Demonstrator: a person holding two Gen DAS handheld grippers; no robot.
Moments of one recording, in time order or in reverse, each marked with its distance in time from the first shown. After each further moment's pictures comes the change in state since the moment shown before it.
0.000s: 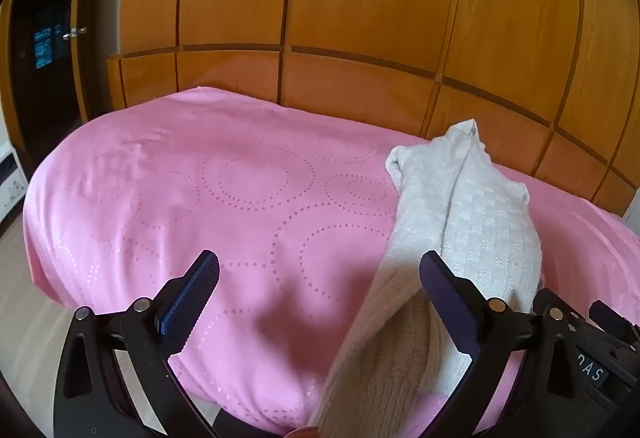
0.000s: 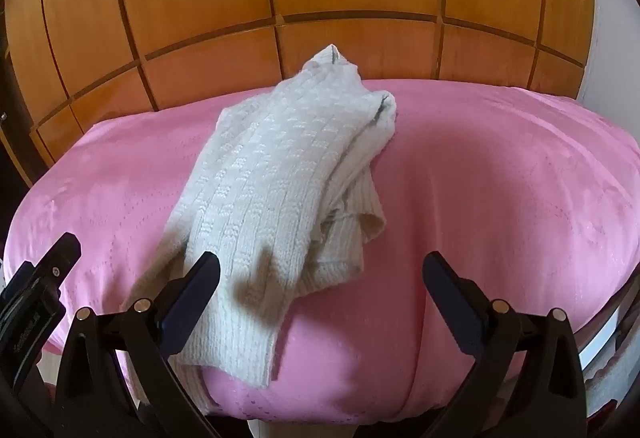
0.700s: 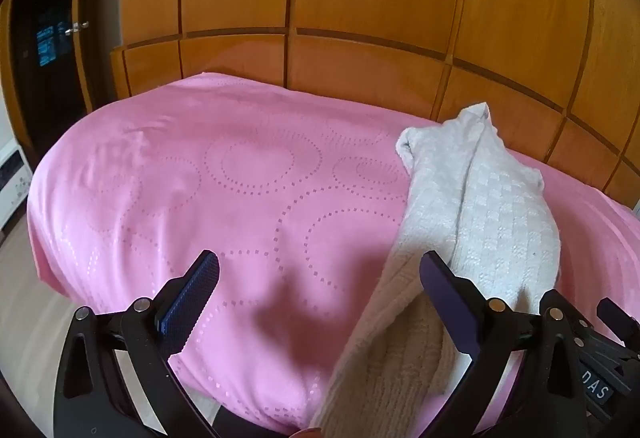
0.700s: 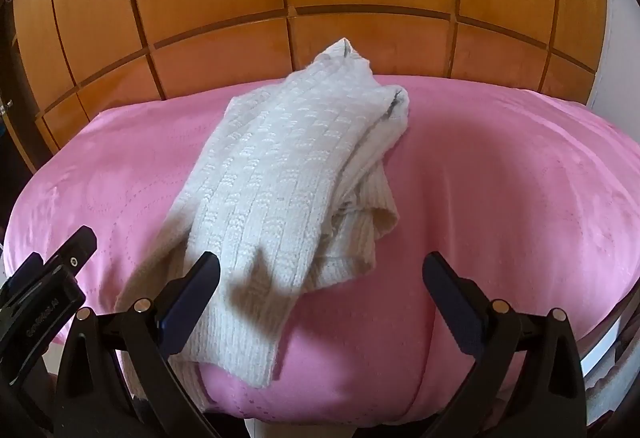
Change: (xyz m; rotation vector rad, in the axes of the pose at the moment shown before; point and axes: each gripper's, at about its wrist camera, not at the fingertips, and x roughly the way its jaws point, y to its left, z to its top) left arm 0.011 0.015 -0.015 0.018 0.049 0.024; right arm 0.011 0.015 -0.005 -0.040 0.010 0.013
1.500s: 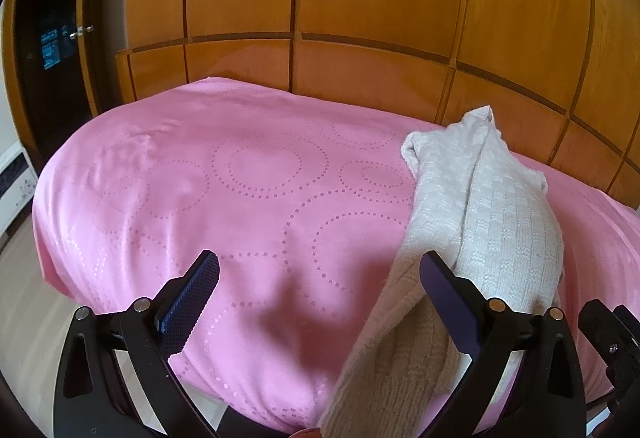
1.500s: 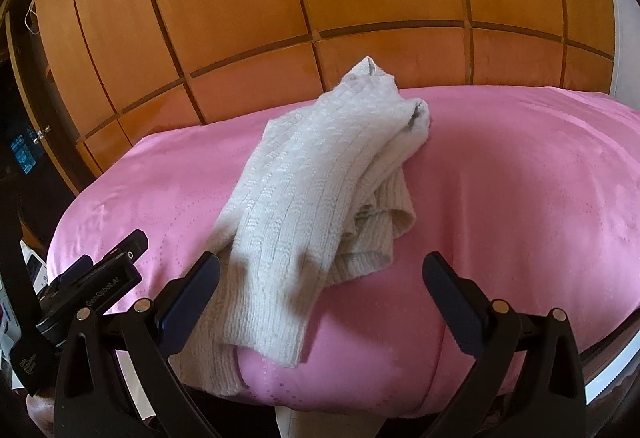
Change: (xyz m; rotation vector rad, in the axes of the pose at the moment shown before) left arm 0.000 -0.008 0.009 0.000 -0.005 0.031; right arm -0.031 -0.013 -0.011 0.042 -0.070 0.169
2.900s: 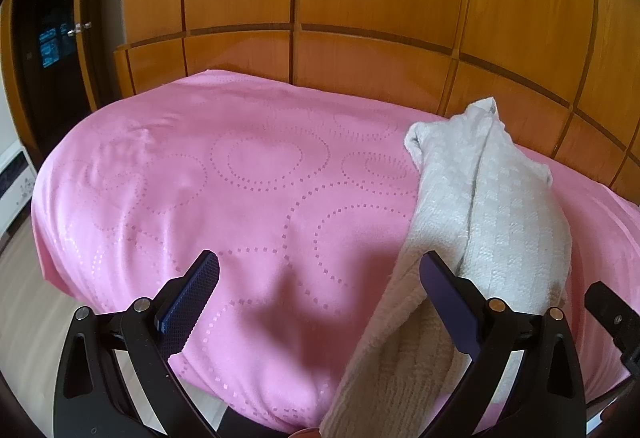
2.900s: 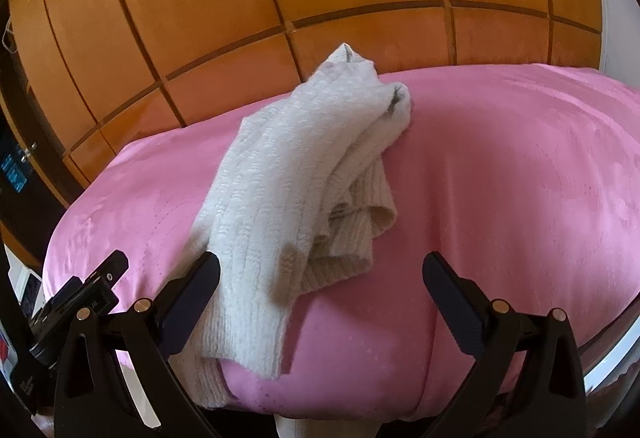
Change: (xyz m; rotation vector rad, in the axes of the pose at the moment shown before) left arm 0.010 0.000 0.000 0.007 0.035 0.002; right arm 0.015 -0.024 0.005 0.085 0.044 -0.027
